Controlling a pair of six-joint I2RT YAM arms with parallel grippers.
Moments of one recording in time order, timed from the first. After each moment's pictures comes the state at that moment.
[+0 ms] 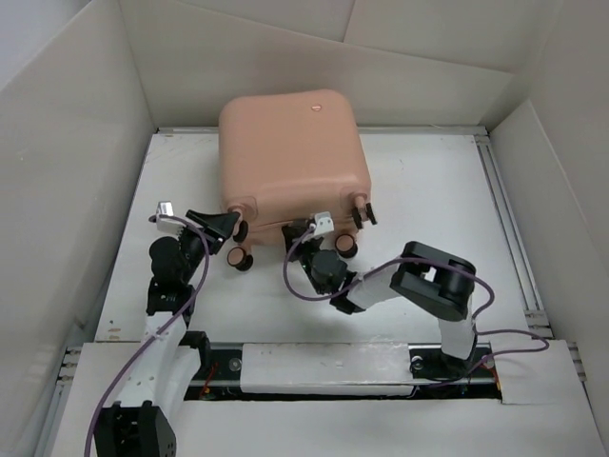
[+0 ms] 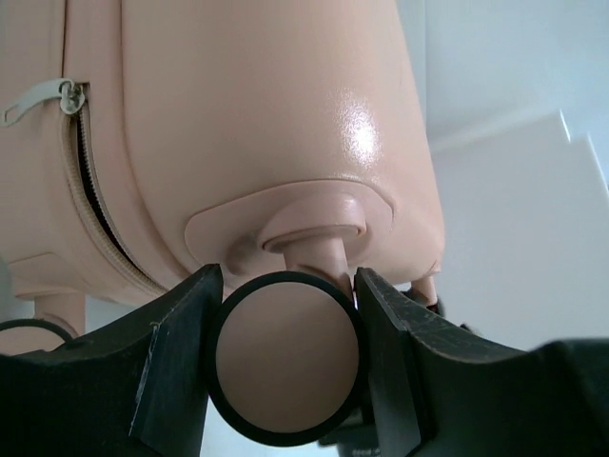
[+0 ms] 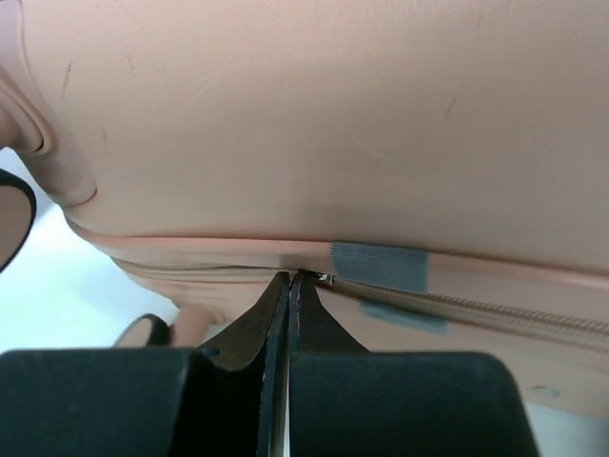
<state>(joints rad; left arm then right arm) -0.02 0.67 0.30 0.29 0.40 -1.09 1.12 1.91 0.79 1.20 0.65 0.27</state>
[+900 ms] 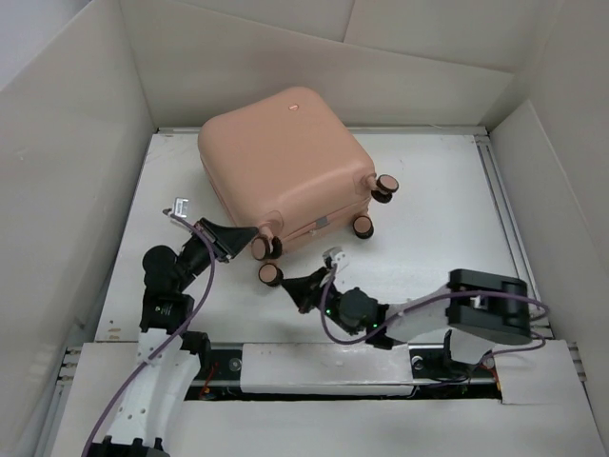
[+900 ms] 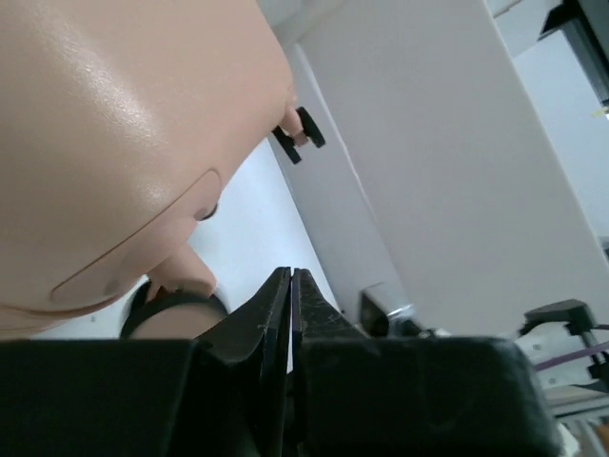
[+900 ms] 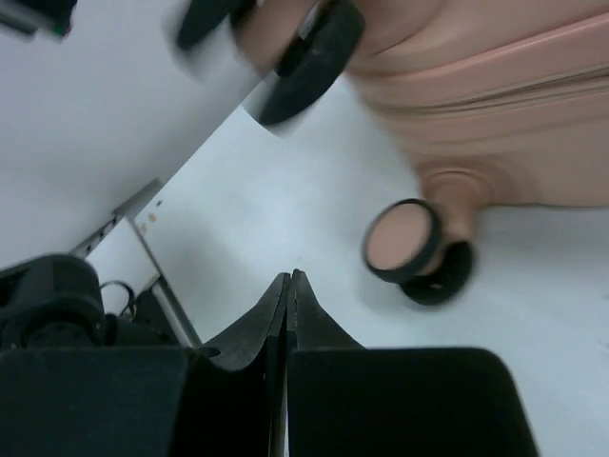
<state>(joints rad) -0.09 0.52 0.38 0.24 0.65 -1.09 1.34 1.70 0.53 1.20 0.45 0.53</state>
